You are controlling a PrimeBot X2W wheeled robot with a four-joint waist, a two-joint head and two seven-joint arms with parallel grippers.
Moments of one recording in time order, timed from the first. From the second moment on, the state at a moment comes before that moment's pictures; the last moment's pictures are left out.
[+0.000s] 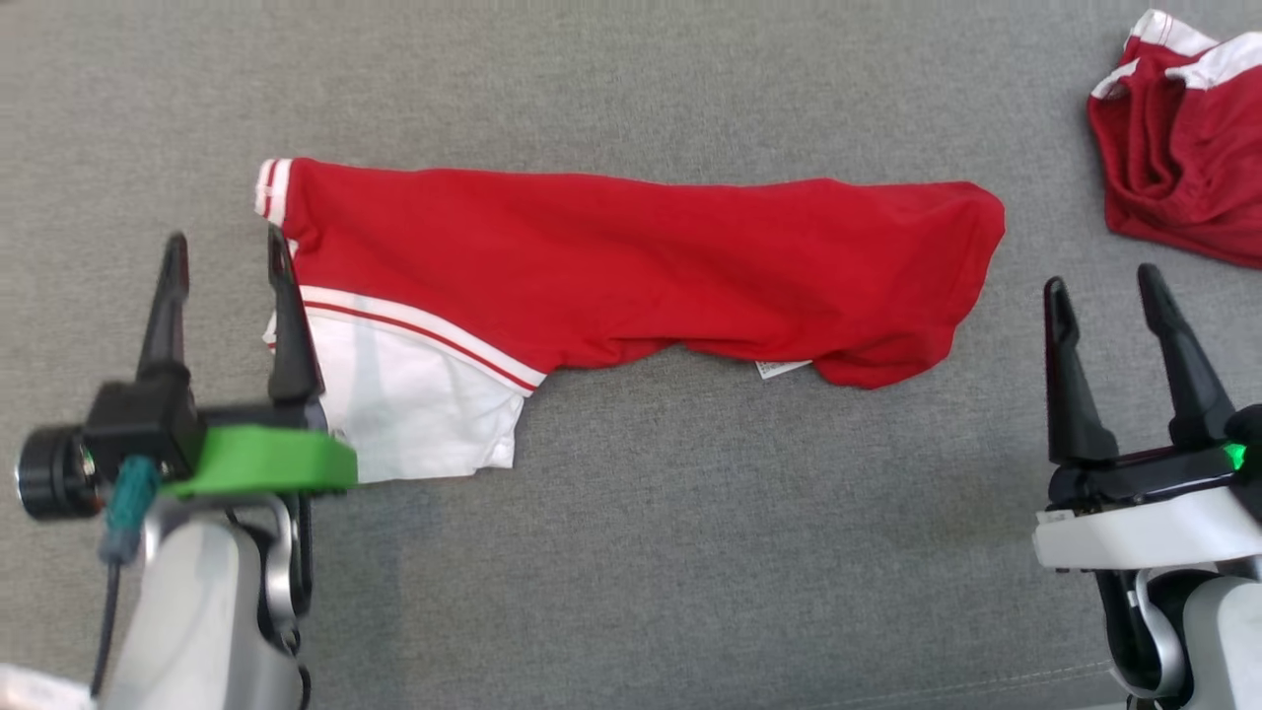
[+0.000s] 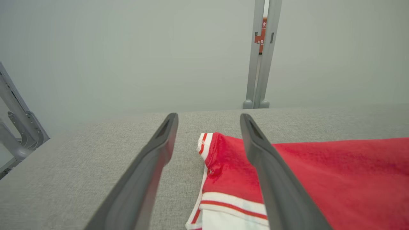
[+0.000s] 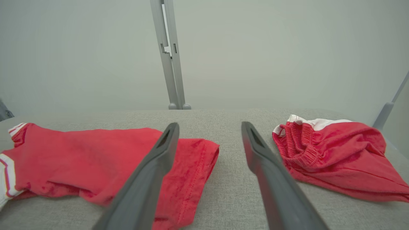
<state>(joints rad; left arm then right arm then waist) -0.36 0.18 -0.12 0.18 -0.24 0.10 -0.26 -0.06 -0.14 -0.05 -0.21 0.19 0.13 -0.16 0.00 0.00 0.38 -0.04</state>
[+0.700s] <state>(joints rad) -0.07 0.18 -0.16 -0.02 -0.23 0.13 -0.21 0.01 -0.14 0.00 -0.20 0.19 0.13 -0.13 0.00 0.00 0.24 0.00</state>
